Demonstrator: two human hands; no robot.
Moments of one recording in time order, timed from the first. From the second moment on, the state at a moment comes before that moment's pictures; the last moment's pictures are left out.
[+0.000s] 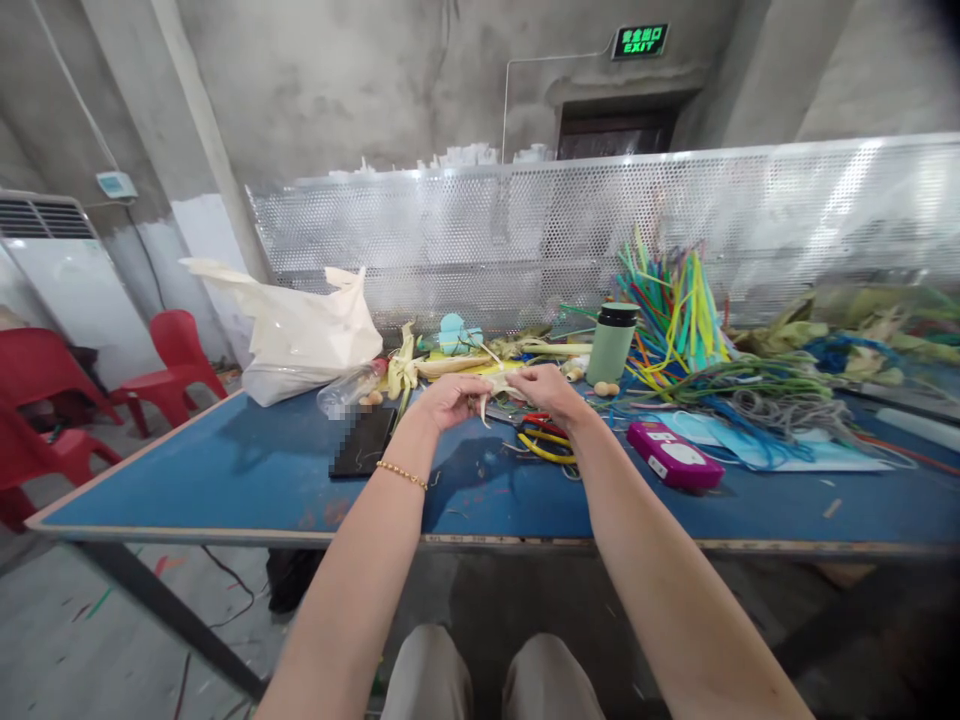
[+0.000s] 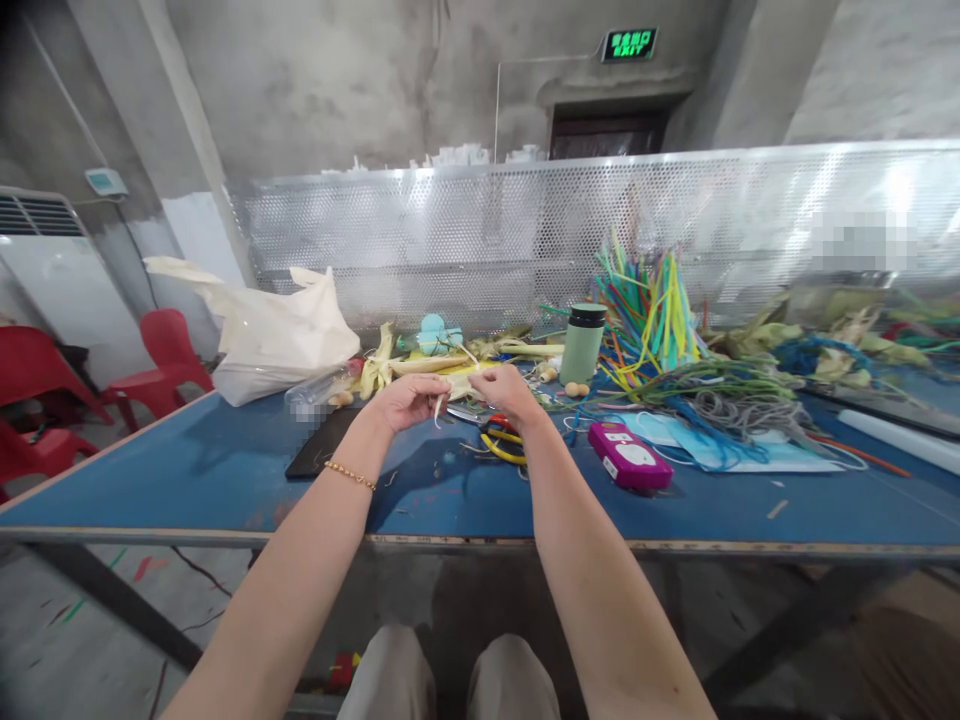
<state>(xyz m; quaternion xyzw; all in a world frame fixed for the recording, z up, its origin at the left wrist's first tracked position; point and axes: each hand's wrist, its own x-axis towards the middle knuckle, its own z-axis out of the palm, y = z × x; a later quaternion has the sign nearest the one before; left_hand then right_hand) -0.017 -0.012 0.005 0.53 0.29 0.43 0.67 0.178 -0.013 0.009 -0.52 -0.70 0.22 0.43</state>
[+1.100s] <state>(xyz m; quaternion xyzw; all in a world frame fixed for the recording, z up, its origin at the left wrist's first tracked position) -0.023 -0.006 0.003 0.50 0.35 0.46 0.65 0.185 -0.040 0.031 -0.36 -0.70 0.41 0.46</state>
